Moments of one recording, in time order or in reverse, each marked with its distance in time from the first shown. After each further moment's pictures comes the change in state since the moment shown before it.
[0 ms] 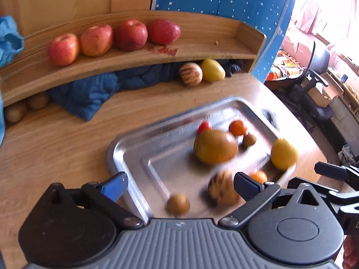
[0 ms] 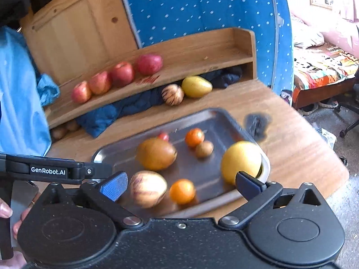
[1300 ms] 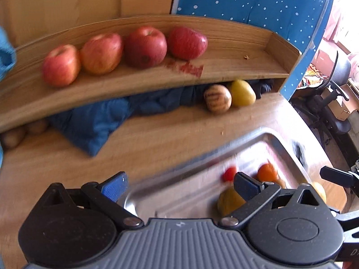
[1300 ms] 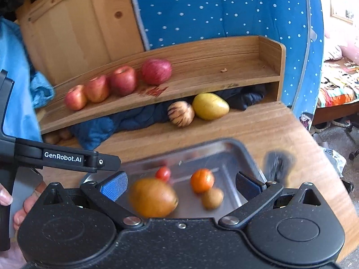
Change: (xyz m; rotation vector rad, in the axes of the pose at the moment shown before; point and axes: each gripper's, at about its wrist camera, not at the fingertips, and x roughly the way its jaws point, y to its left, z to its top) left arm 0.056 0.022 0.080 -0.058 0.012 0.069; right arm 0.079 0.000 0.076 -0.093 0.008 0.026
